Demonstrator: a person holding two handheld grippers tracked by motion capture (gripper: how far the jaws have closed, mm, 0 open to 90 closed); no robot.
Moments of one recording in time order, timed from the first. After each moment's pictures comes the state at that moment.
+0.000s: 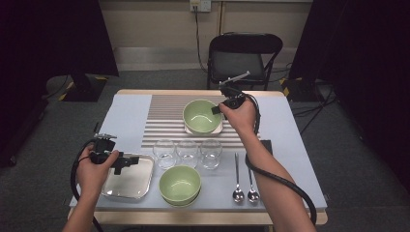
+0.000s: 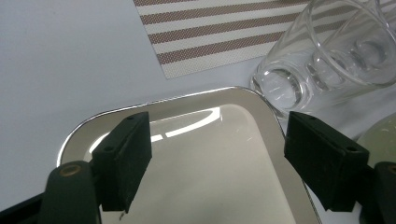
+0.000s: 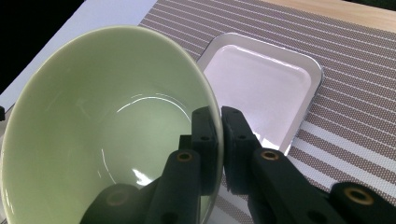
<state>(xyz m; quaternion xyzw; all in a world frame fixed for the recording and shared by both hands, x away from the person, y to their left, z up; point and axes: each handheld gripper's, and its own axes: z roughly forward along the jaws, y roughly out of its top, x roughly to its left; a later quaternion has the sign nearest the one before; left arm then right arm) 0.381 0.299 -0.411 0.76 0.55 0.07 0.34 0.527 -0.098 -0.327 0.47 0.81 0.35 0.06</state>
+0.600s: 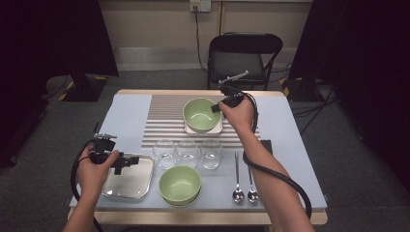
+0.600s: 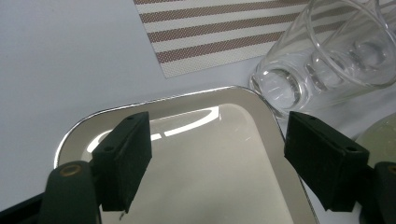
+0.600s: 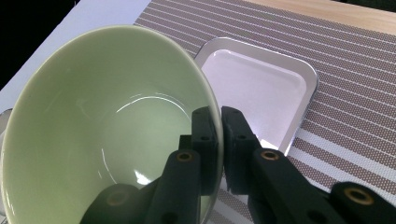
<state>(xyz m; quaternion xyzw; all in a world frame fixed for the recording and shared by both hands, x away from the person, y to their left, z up) 0.381 0.299 -0.411 0.76 0.55 0.07 0.34 0.541 -0.097 -0.335 0.48 0.80 0.35 0.06</state>
